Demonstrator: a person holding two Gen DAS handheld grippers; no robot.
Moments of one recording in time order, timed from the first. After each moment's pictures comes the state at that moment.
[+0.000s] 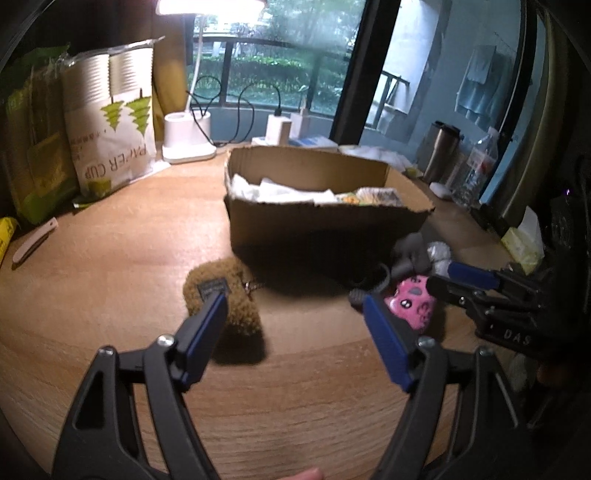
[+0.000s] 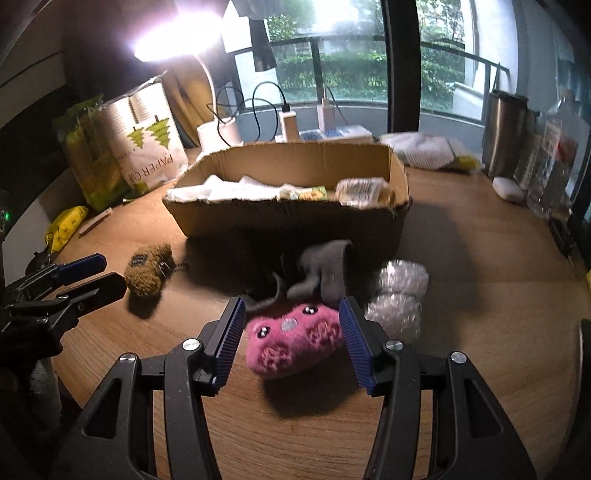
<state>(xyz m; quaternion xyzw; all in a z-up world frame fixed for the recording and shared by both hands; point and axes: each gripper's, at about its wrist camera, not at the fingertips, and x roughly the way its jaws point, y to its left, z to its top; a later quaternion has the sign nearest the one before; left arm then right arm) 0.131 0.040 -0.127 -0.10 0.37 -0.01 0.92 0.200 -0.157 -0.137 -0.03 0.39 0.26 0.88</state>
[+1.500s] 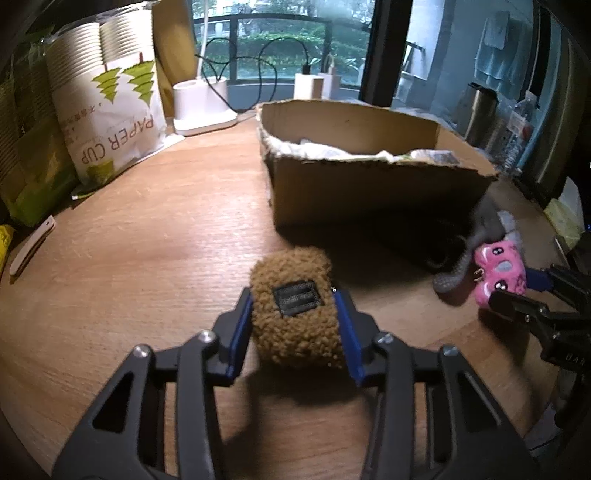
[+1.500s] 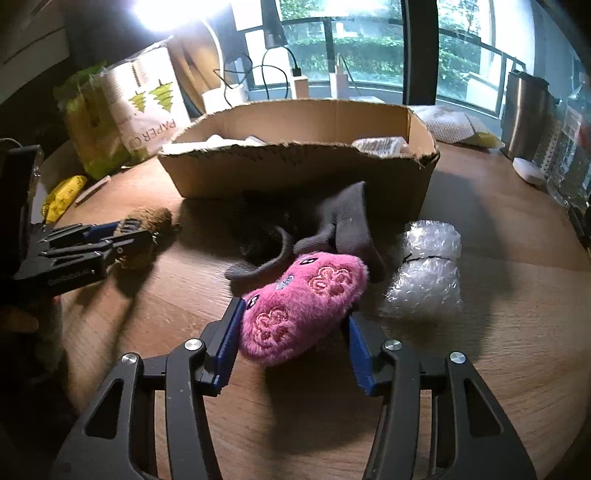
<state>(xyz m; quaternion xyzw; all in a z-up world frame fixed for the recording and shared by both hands) 0.170 0.065 -0.169 -0.06 0.42 0.01 0.91 0.200 -0.151 -0.168 -0.06 0.42 0.28 0.86</state>
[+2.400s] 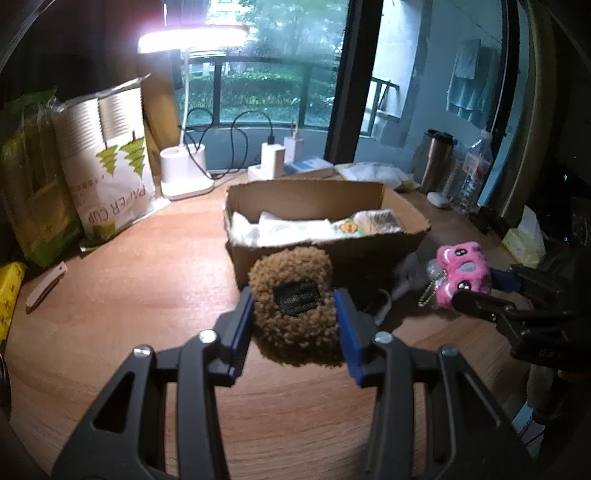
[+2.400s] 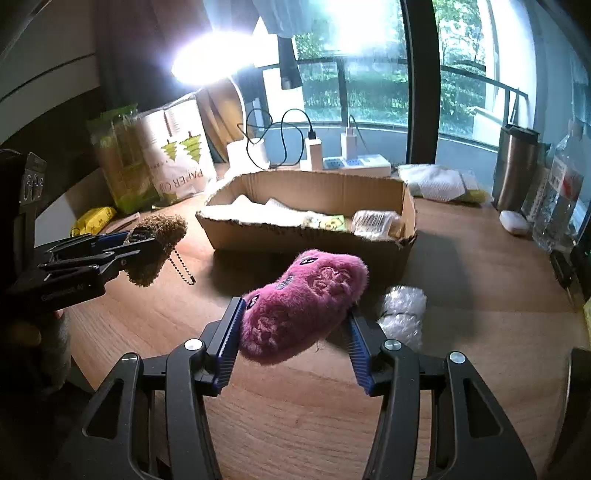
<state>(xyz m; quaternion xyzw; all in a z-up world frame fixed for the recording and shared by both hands) 0.140 0.040 -0.094 -0.06 0.34 -0.02 0.94 0.184 -0.166 -0.103 -0.05 0.35 0.30 0.89</state>
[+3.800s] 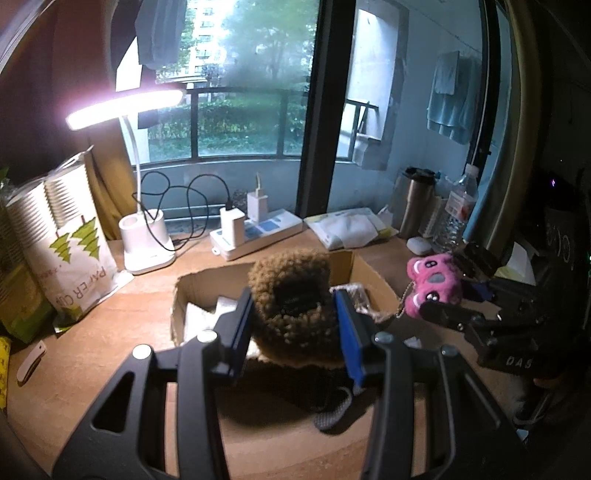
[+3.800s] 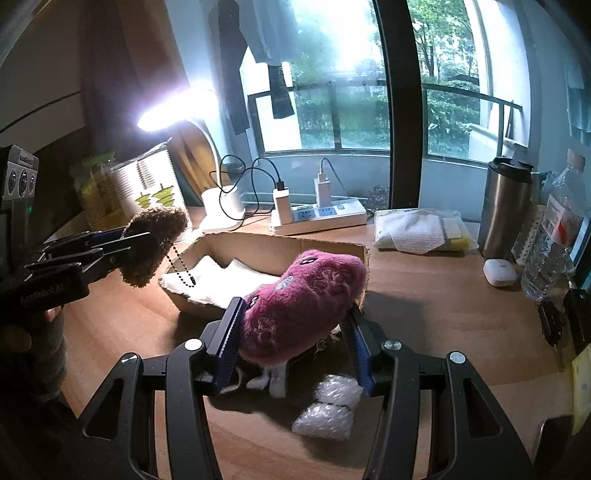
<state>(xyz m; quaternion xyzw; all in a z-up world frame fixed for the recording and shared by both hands) 0.216 0.002 -0.042 -0.05 0.29 -0.05 0.95 0.256 -0.195 -0.072 -0.02 0.31 0.30 0.90</state>
